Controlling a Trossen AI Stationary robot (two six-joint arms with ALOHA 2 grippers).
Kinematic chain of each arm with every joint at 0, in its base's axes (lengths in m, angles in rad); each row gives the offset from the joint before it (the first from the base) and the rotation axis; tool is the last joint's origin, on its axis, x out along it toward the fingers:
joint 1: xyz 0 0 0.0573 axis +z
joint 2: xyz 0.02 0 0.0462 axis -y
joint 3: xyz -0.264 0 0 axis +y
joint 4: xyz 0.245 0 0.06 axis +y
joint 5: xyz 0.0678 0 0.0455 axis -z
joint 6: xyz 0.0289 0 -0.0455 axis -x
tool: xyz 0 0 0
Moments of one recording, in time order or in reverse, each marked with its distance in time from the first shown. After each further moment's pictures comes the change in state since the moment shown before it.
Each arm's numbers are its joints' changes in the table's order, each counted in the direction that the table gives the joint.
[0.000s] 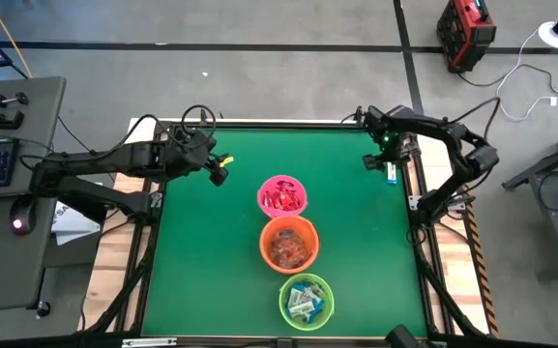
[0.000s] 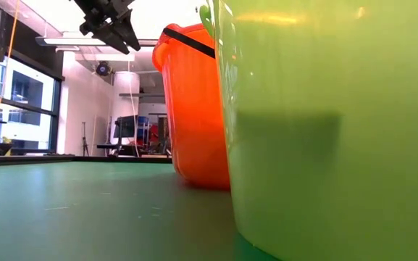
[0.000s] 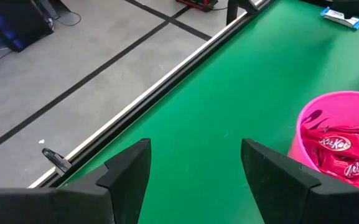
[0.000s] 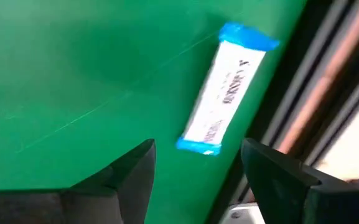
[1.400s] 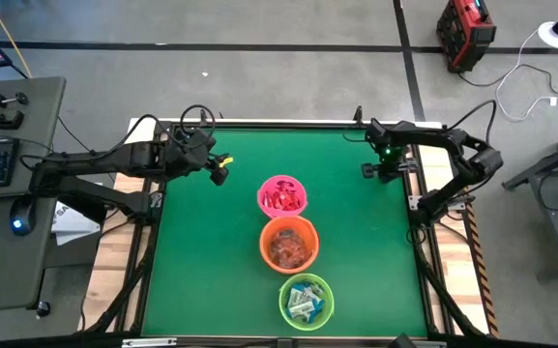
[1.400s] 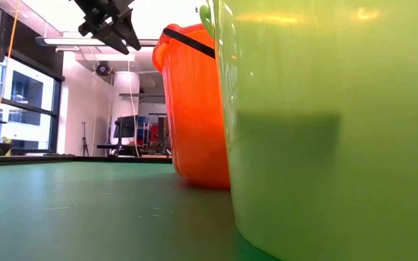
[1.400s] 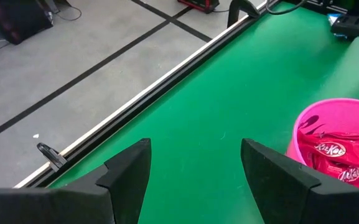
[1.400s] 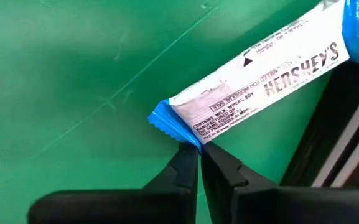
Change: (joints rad) left arm 0.000 0.000 0.000 -0.001 0.000 0.045; right arm -0.010 0.025 0.213 -0.249 -0.067 -0.117
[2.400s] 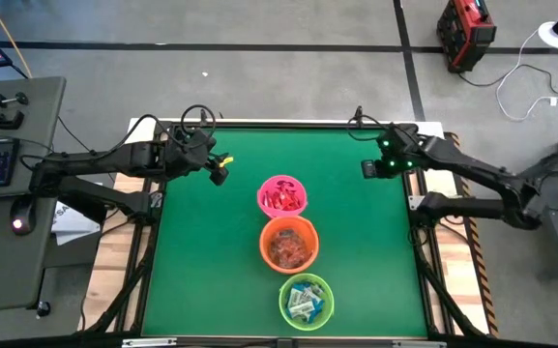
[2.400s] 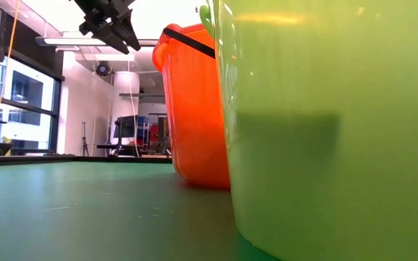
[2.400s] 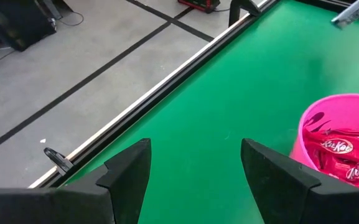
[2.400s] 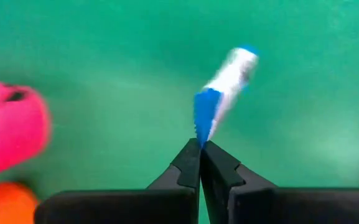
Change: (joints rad) left arm 0.002 0.000 0.000 0.000 -0.010 -0.037; right arm 0.304 0.586 0.003 0.001 -0.109 -0.180
